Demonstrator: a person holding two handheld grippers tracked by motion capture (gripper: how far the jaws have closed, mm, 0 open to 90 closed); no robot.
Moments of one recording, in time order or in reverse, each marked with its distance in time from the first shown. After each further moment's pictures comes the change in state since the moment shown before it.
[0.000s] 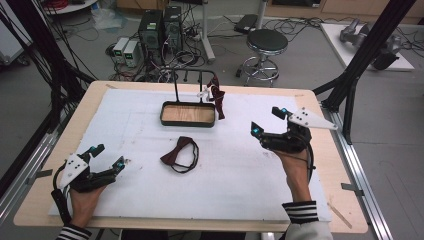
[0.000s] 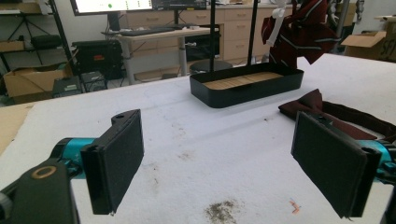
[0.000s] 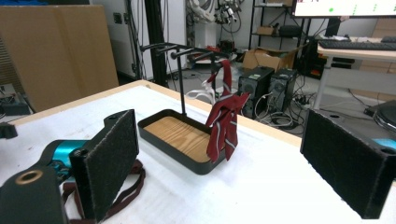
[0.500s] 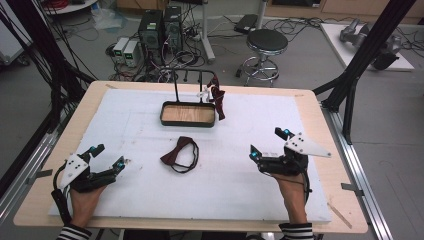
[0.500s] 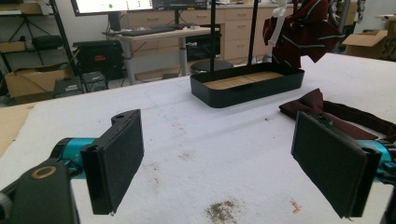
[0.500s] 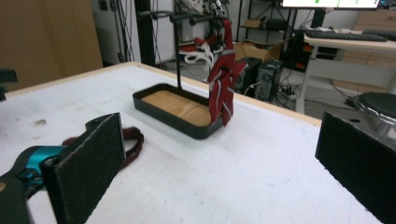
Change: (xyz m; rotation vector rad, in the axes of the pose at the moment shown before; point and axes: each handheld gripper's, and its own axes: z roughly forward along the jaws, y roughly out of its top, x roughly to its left) left arm 0.000 0.000 0.000 0.004 0.002 0.007; right arm 0.020 -0.048 -0.018 0.028 -0.073 -0.020
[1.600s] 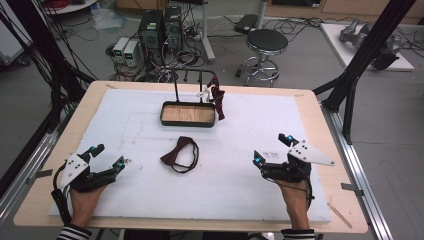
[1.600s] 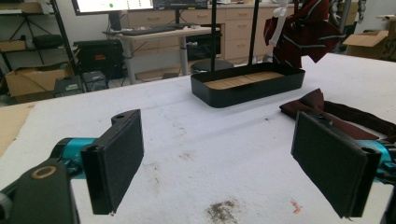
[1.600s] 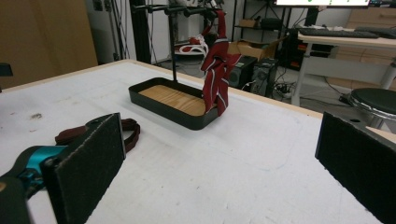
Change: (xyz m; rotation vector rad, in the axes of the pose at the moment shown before) left arm 0.000 0.000 0.000 0.000 0.004 -0.005; right arm -0.002 -0.011 -0.009 -0.005 -0.011 0.007
